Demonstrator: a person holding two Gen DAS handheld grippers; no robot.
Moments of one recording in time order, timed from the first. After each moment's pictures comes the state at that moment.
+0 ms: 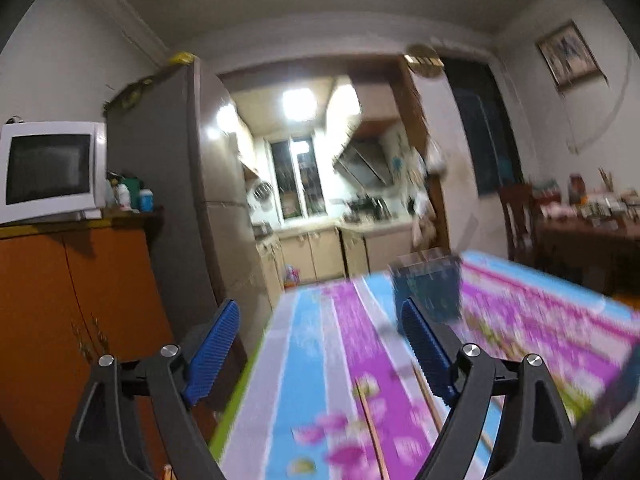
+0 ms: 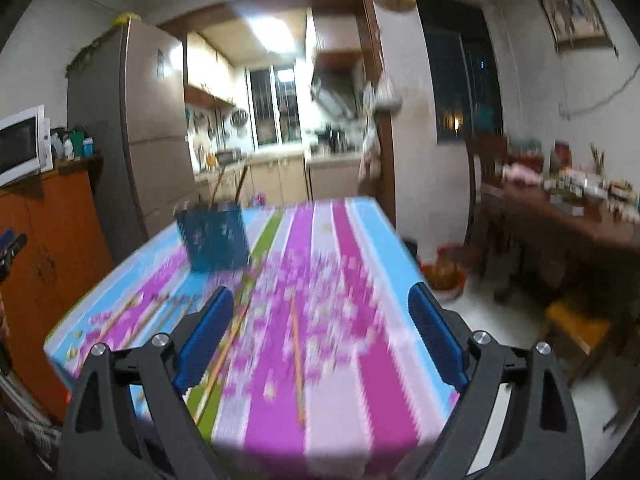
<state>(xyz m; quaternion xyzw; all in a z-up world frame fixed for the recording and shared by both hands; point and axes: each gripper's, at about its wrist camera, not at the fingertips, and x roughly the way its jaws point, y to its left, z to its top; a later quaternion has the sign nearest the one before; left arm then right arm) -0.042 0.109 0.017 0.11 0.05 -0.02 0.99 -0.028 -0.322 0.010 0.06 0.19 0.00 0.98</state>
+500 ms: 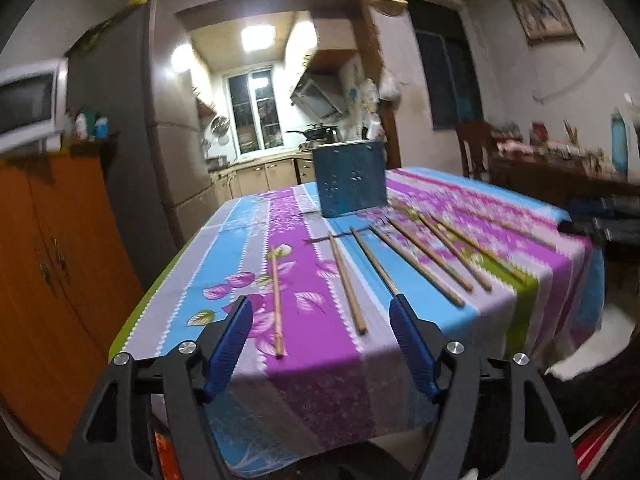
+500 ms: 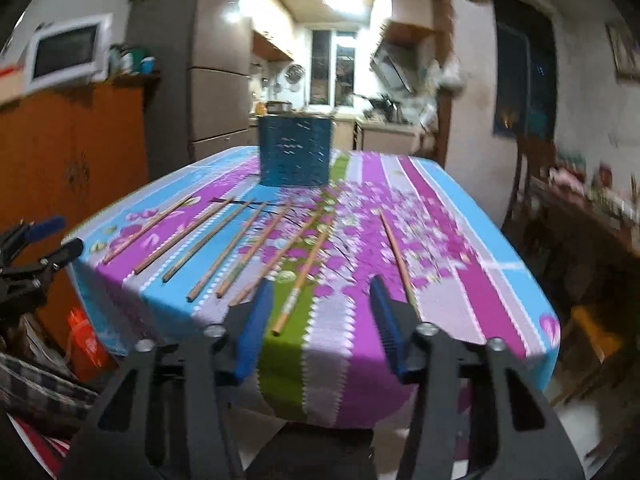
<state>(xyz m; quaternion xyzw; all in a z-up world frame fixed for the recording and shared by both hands) -0.093 0.059 -0.098 0.12 0.16 -0.08 0.98 -0.061 -0.204 -0.058 -0.05 0.22 0.08 0.97</state>
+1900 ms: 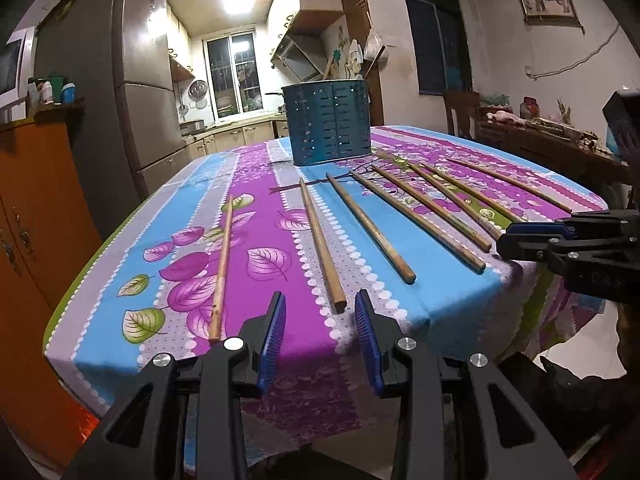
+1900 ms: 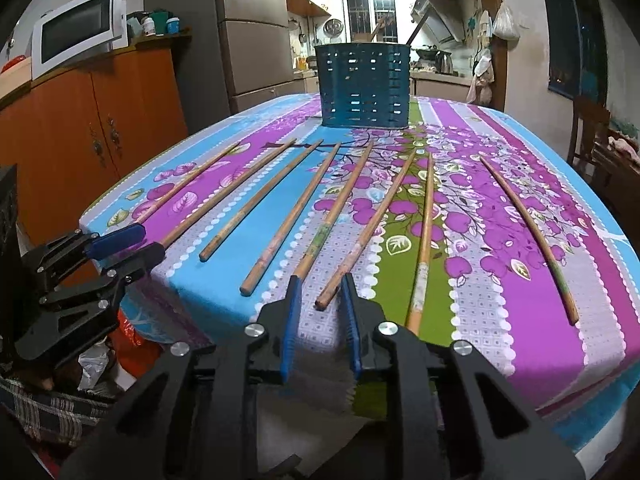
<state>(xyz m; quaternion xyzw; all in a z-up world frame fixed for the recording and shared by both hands) -0.028 0.047 -0.142 0.10 0.23 -0.11 0.96 -0.002 -0.151 -0.101 -0.01 0.31 0.16 0.94</state>
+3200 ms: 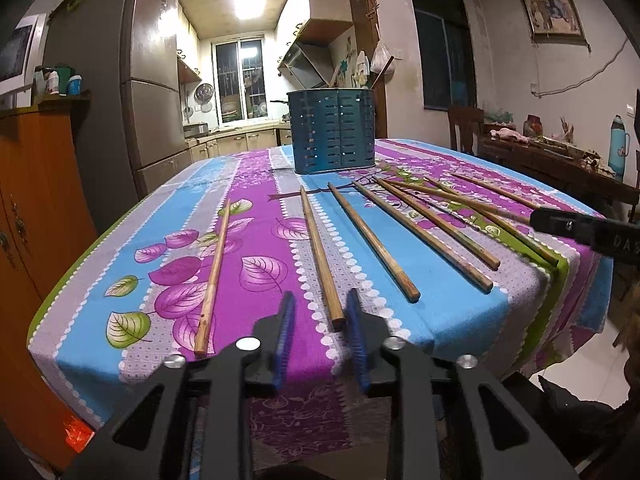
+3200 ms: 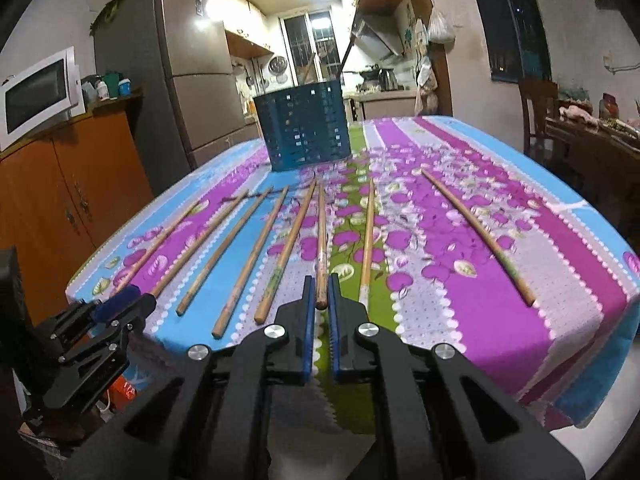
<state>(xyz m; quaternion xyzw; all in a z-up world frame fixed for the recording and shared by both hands) -0.018 0.049 -0.147 0.07 0.22 -0.11 0.97 -0.013 -0.182 -0.087 0.08 0.25 0.09 0.96</state>
